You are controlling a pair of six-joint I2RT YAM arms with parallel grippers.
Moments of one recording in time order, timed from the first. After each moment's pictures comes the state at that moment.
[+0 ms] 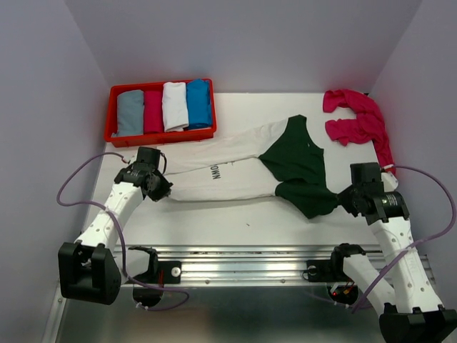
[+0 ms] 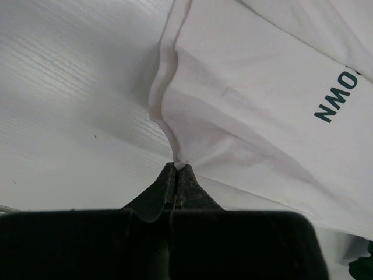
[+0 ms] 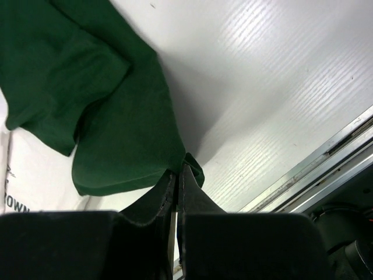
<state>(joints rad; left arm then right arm) -0.17 1.13 0.80 -0.76 -0.11 -0.83 0.09 0.75 0.84 -1.09 0.32 1.00</state>
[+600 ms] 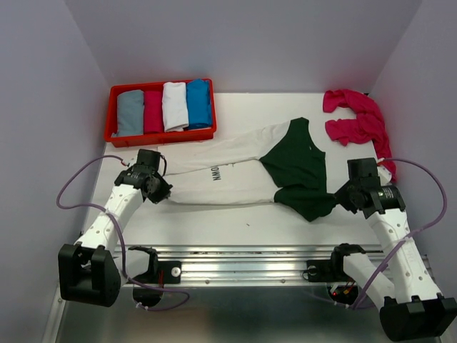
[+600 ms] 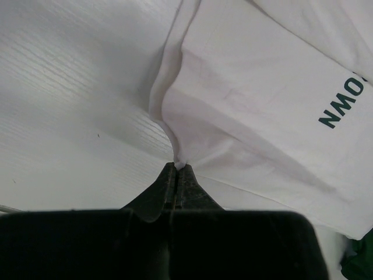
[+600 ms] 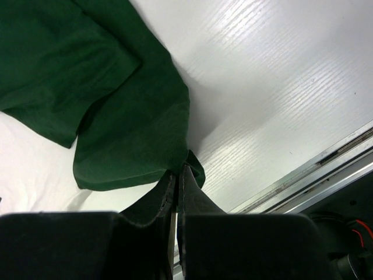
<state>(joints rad) -0.17 1.11 0.77 -0.77 -0.12 -0.85 0.09 0.82 0.85 -1.06 0.29 0.88</state>
